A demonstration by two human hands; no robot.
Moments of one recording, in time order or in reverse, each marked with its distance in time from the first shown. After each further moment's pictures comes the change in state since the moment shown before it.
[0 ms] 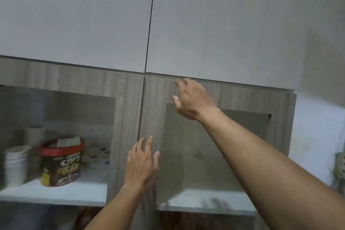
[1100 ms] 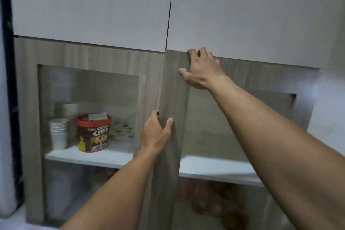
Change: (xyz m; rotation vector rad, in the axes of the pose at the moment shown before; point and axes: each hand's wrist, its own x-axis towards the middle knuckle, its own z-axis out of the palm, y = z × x) left_hand 0.000 -0.003 -0.042 -0.326 0.138 -0.189; right_hand 0.007 -0.037 -0.023 0.081 -0.068 0.092
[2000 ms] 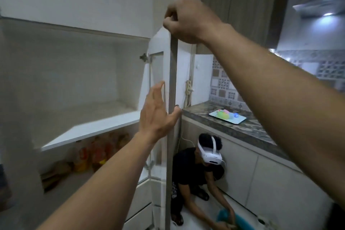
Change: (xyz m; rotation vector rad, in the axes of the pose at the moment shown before) left_hand -0.289 0.239 -0.052 -0.501 -0.487 0.649; right_hand -0.281 0.032 -0.304 -0.336 0.060 0.344
